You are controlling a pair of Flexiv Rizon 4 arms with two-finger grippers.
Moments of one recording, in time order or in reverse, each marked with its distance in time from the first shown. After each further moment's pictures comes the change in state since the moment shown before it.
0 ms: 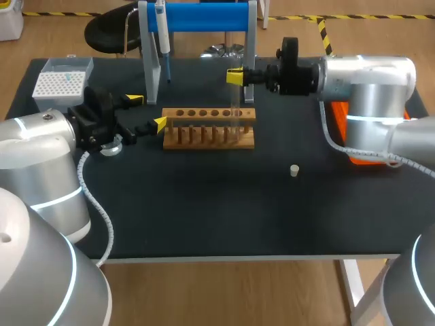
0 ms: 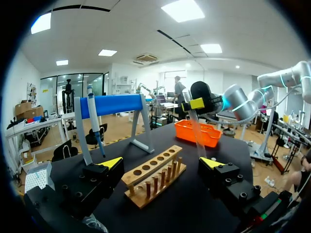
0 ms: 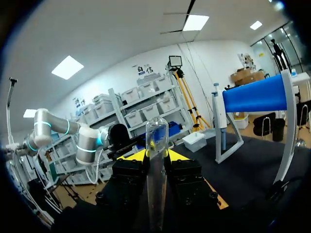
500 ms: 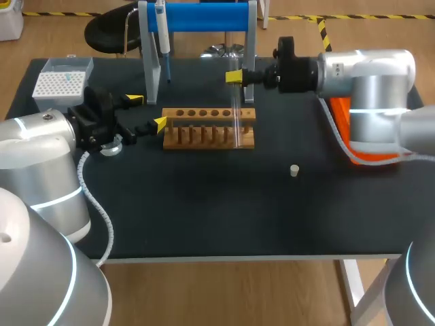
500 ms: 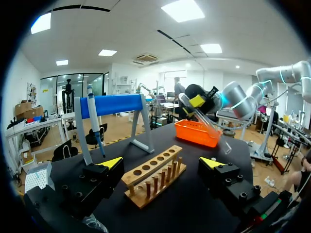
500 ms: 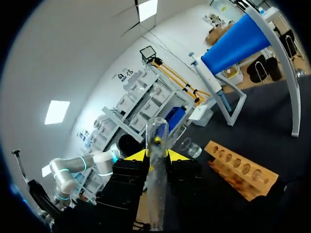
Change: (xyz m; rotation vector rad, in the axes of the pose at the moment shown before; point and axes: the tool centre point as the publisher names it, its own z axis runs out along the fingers) left arm 0.000 0.000 0.000 0.000 0.000 0.000; right arm 0.010 -0.006 0.000 0.057 0.017 0.490
